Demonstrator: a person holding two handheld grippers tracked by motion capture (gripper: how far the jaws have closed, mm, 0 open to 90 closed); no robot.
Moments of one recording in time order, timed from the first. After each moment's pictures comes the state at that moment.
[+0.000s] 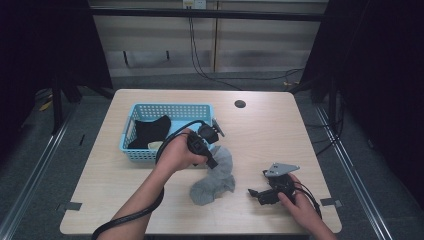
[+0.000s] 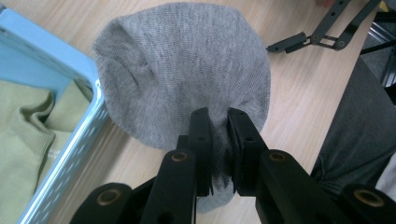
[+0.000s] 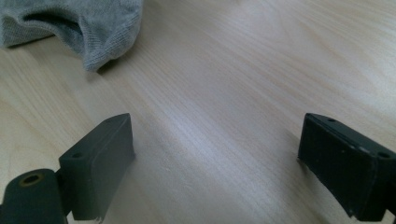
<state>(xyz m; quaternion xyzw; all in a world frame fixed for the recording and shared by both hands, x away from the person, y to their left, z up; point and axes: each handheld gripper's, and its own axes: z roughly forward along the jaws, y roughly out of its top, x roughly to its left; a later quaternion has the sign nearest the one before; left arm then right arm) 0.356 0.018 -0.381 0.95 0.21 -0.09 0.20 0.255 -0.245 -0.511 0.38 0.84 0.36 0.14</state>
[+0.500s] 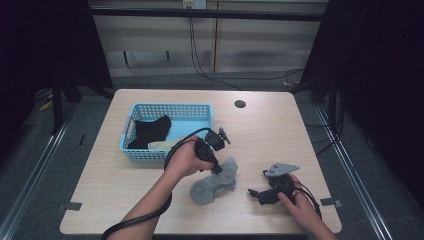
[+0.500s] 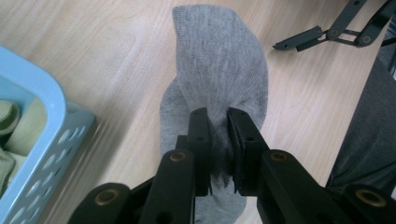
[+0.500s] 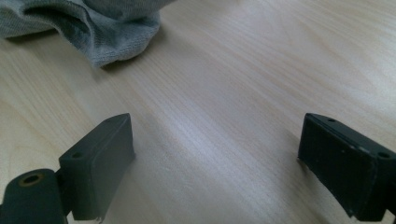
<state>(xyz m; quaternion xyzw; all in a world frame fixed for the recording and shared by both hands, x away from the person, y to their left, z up) 0.353 0.001 -0.407 0.96 0.21 -0.09 0.19 0.255 -0.245 -0.511 0.38 0.84 0.36 0.14</state>
